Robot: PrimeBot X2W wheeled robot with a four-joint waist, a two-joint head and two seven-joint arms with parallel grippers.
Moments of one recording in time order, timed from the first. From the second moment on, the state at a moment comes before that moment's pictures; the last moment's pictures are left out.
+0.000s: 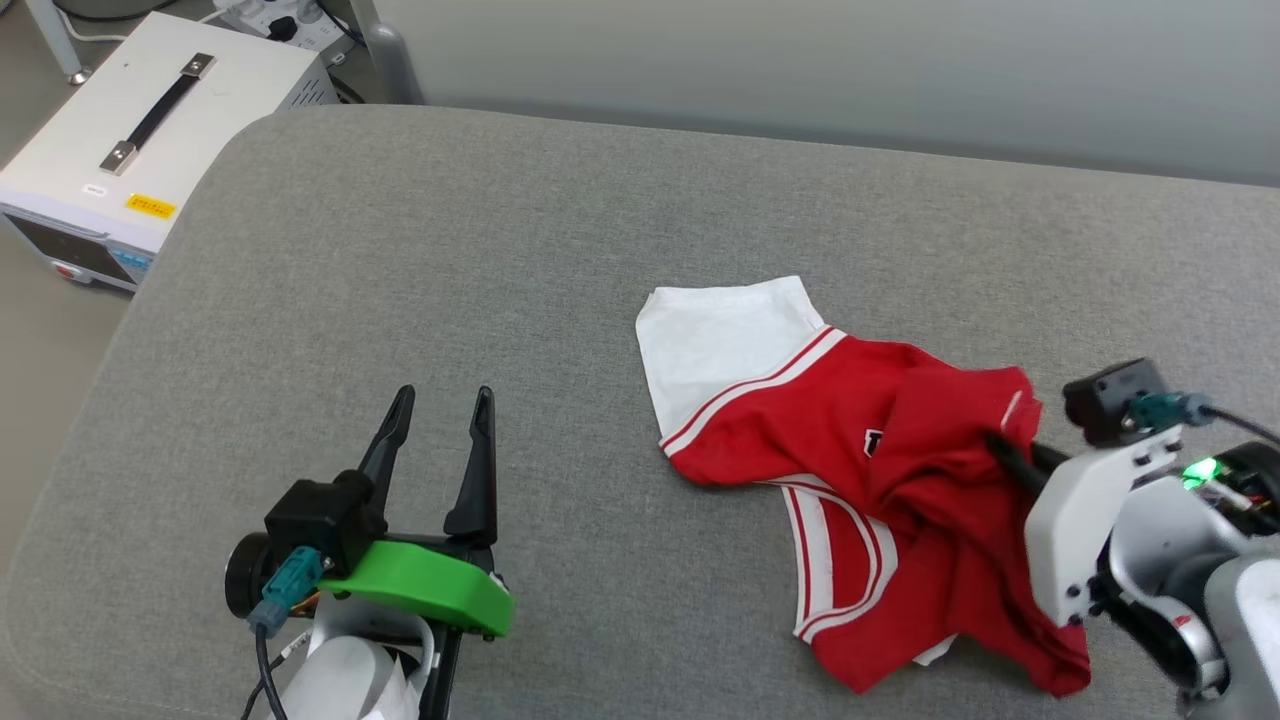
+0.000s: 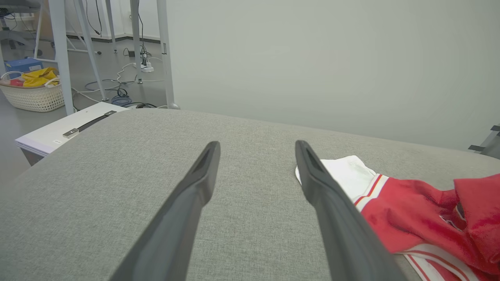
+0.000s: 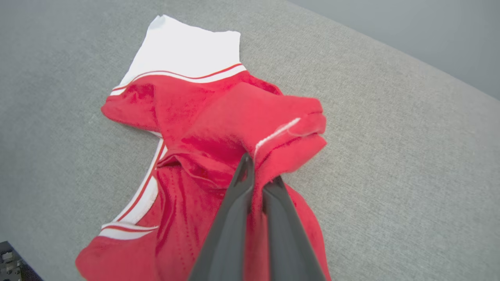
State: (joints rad) left arm -0.14 0.26 -0.35 0.06 -0.46 0.13 -0.26; right arm -0.15 -0.35 0.22 -0.13 0.34 0.13 0.62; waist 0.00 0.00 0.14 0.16
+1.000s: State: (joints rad) left arm -0.22 0.16 -0.27 0.11 -0.36 0.03 -0.26; right arm -0.50 -0.49 -0.21 0.69 0.35 0.13 0.06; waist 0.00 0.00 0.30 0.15
